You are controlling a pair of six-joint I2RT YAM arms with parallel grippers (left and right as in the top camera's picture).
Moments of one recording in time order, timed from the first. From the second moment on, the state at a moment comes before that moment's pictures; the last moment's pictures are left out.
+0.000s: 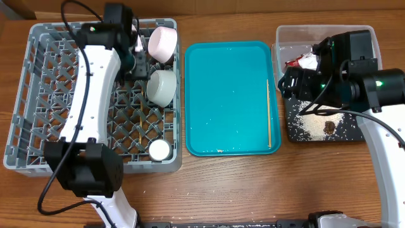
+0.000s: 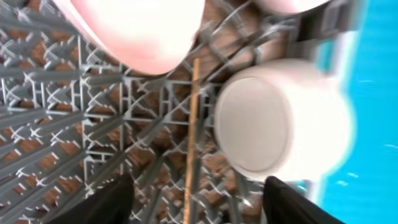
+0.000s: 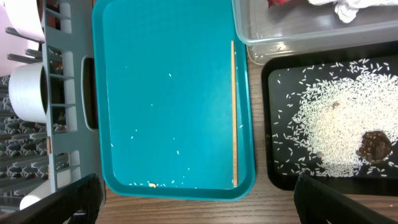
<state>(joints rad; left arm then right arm) -0.07 1.93 1.96 -1.34 -0.06 -0.16 0.11 1.44 1.56 -1.21 -0.22 0.28</state>
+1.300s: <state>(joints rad) -0.76 2.24 2.04 -0.94 0.07 -0.50 -0.59 1.27 1.56 -1.34 -0.22 0.33</state>
